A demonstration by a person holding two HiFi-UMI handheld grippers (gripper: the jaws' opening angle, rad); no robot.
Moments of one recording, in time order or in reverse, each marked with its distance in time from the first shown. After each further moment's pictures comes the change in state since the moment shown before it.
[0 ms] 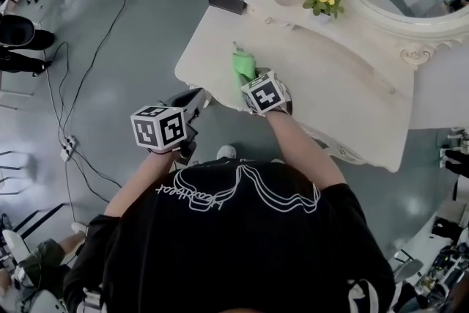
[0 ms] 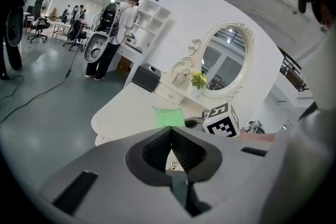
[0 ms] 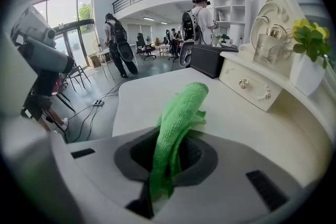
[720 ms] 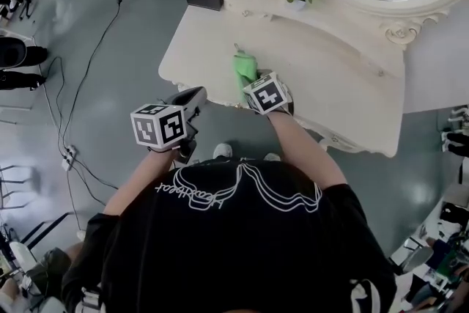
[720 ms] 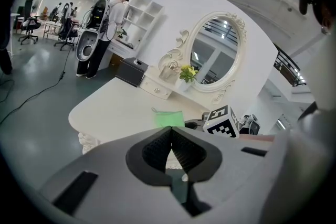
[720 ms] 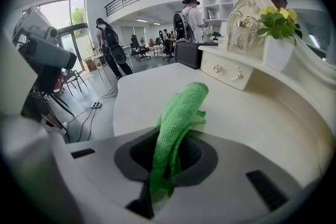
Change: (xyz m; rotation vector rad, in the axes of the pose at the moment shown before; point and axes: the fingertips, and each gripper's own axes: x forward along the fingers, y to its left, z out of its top) left arm 0.024 -0.053 -0.017 0.046 0.042 -0.049; right arm -0.041 -0.026 -0.052 0.069 -0.002 -0.027
